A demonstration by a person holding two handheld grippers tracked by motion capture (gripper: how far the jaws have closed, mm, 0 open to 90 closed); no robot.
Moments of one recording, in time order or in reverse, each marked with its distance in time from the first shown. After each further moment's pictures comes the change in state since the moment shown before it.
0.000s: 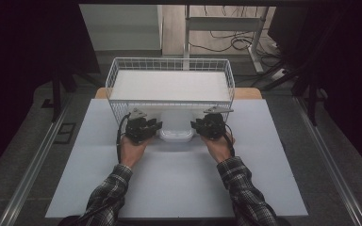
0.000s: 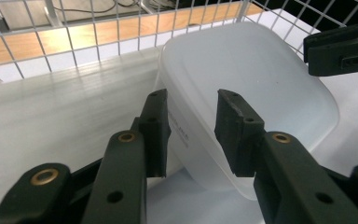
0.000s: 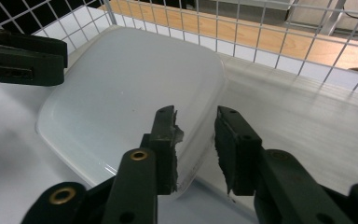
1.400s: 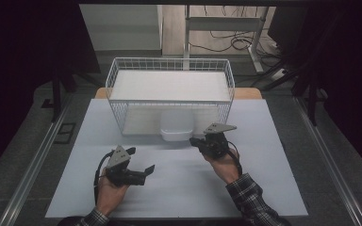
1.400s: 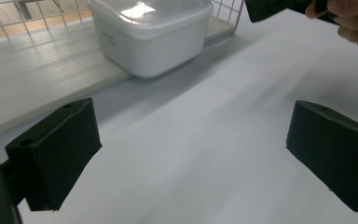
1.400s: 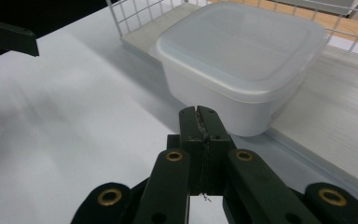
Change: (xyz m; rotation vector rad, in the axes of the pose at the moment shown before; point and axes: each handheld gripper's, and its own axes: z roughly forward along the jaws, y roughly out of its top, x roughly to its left) left arm -0.051 -0.086 -0.107 -0.042 -0.057 0.142; right arm 0.036 -0.034 -0.044 0.017 0.173 -0.116
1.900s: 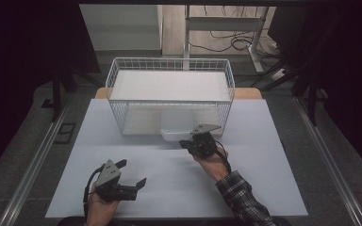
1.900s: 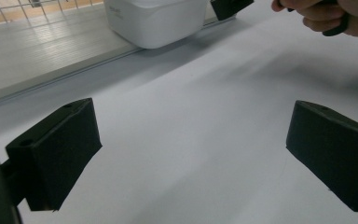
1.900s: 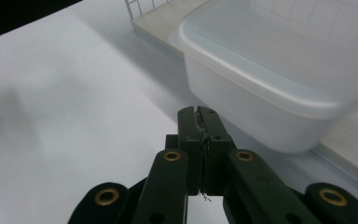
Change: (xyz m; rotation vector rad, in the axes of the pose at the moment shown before) left arm -0.010 -0.026 -0.029 0.005 0.034 -0.003; right arm 0.010 0.003 0.038 0.058 0.033 -0.034
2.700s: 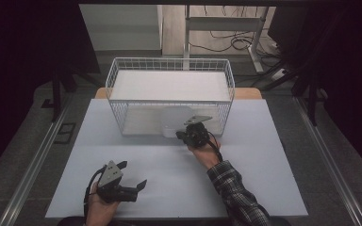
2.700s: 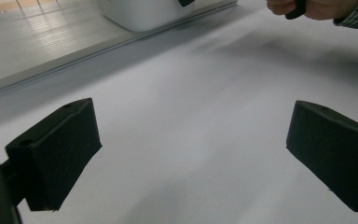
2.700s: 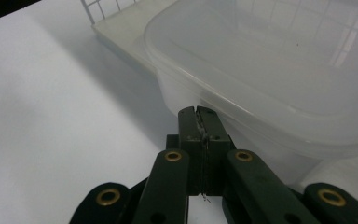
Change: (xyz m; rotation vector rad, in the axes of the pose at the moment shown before) left arm -0.001 -0.003 0.005 0.030 -0.008 0.016; right arm -0.022 0.016 0.037 0.019 -0.050 0.015
